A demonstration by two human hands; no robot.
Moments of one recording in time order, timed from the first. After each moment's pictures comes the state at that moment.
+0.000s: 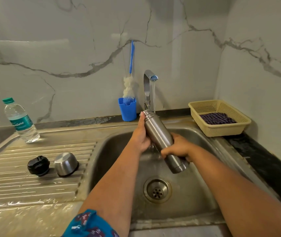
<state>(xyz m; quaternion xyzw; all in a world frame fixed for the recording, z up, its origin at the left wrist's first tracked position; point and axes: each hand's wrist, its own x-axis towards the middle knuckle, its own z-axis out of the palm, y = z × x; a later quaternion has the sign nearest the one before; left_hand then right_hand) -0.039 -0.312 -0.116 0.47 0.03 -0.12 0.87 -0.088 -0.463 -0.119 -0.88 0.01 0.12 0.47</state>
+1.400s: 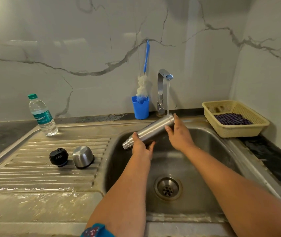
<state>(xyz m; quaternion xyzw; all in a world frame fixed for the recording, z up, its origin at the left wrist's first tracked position) -0.075 -0.281 -0.139 0.22 0.35 0.00 0.91 -0.069 -0.417 -0.125 -0.90 -0.05 -0.17 0.40</state>
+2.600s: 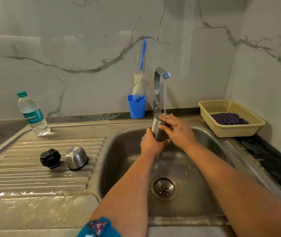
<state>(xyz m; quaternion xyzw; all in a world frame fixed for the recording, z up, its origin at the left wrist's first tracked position) -0.048 -0.306 -0.165 0.88 0.02 0.07 0.46 -0.068 -0.431 -0.111 -0.91 -0.16 -0.22 0.32</state>
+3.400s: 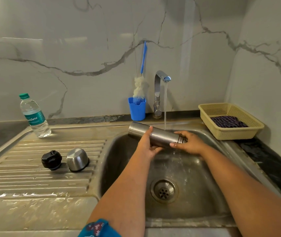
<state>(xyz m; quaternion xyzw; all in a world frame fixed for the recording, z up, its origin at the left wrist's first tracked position) -0.059 -0.294 -0.139 0.35 0.21 -0.13 0.90 -0.070 -0.476 -0.132 -0.90 -0.02 0.04 0.42</state>
